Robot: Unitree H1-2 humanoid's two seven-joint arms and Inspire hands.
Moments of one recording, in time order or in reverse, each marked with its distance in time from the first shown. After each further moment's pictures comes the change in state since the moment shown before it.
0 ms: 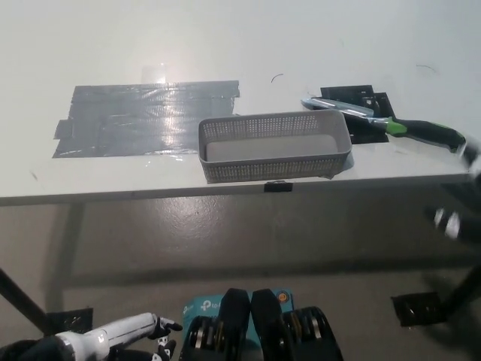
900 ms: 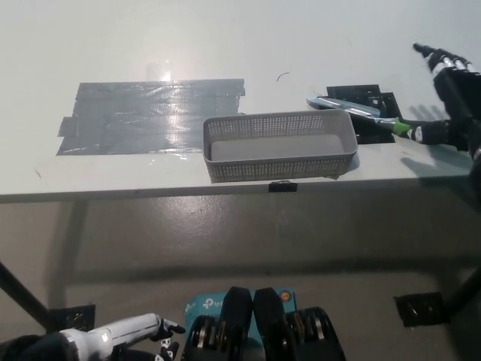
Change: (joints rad) left_arm 0.005 -0.053 0.068 -0.015 0.094 0.014 -0.142; right_arm -0.398 0.130 0.176 0.686 -0.232 -0.127 -0.114
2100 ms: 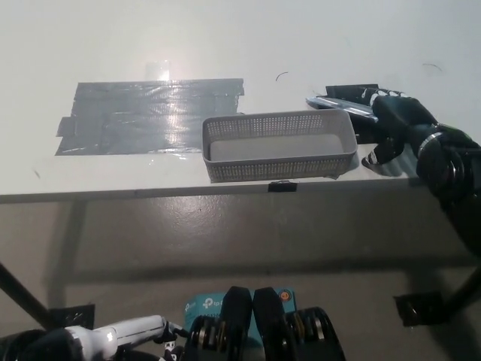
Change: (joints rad) left_arm -0.010 -0.030 0.032 -0.019 0.065 0.000 -0.106; right_arm -0.156 0.093 0.140 0.432 -0.002 -0.160 0.050
